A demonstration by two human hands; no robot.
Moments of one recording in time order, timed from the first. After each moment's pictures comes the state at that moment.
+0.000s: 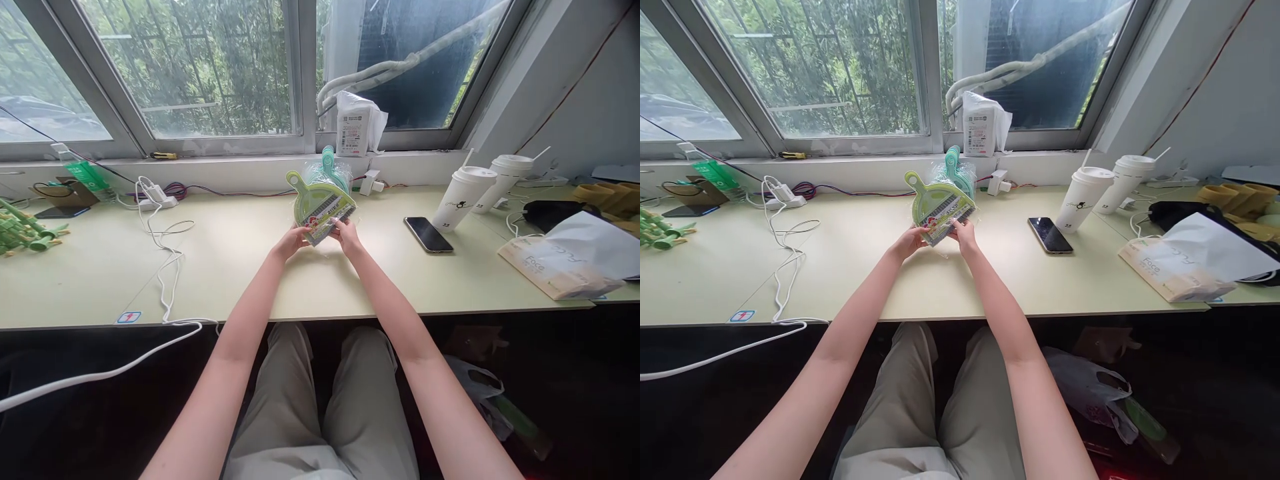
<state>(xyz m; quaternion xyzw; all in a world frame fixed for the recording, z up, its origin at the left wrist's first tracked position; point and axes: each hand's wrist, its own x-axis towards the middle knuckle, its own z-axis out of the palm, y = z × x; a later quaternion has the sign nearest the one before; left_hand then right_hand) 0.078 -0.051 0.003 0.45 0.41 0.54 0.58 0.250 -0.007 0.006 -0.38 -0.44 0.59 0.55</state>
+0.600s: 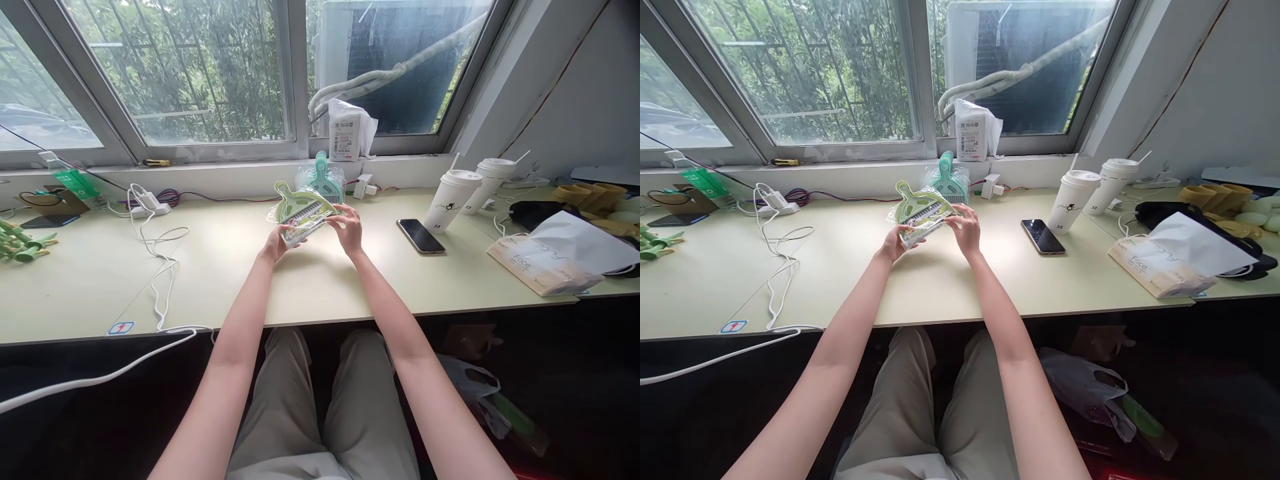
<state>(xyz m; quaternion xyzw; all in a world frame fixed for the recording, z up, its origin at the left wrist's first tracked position) 0.053 -0.052 0.013 0.39 0.43 0.55 0.60 0.279 0.002 0.006 -0.36 -0.72 0.12 0.58</state>
